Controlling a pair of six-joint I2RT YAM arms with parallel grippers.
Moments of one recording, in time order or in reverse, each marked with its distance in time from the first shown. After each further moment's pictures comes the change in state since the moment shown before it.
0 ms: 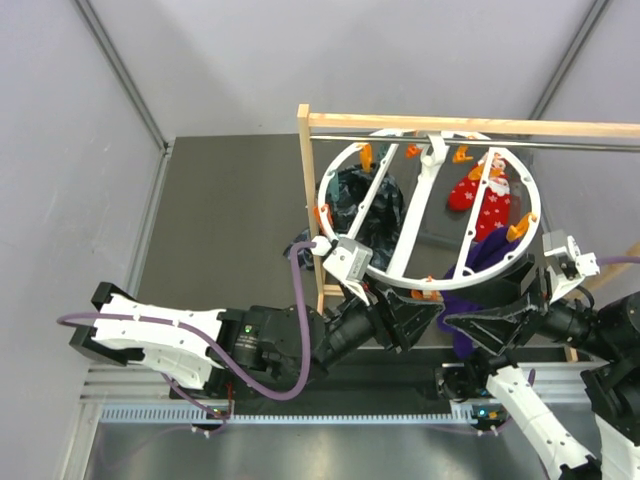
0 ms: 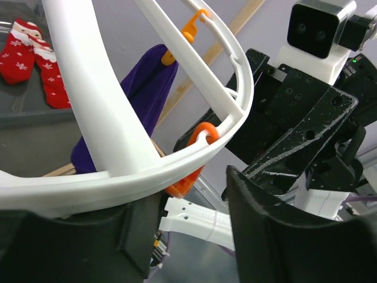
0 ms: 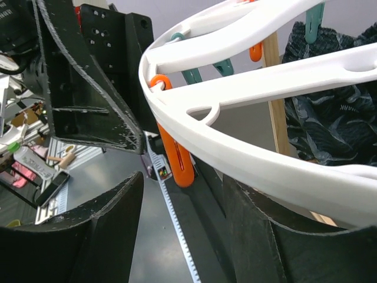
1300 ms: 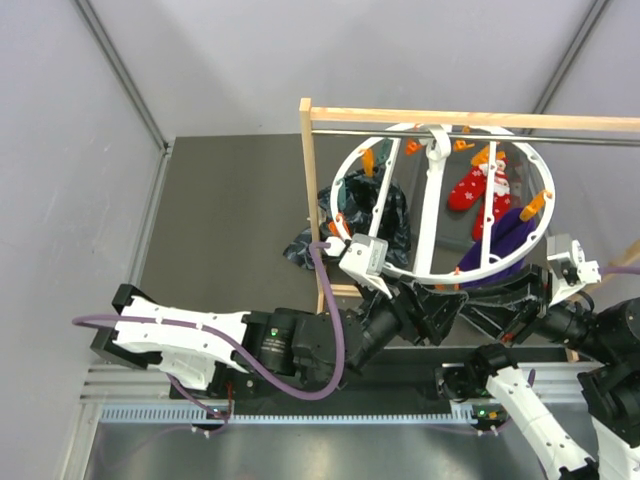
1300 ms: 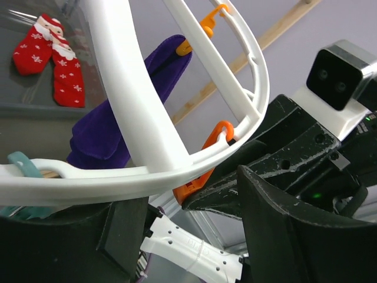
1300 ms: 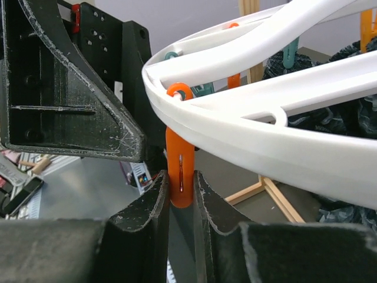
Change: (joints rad) left arm -0.003 0.135 0.150 -0.042 -0.134 -0.120; right arm -0.002 -0.029 -0.042 0.061 0.042 -0.042
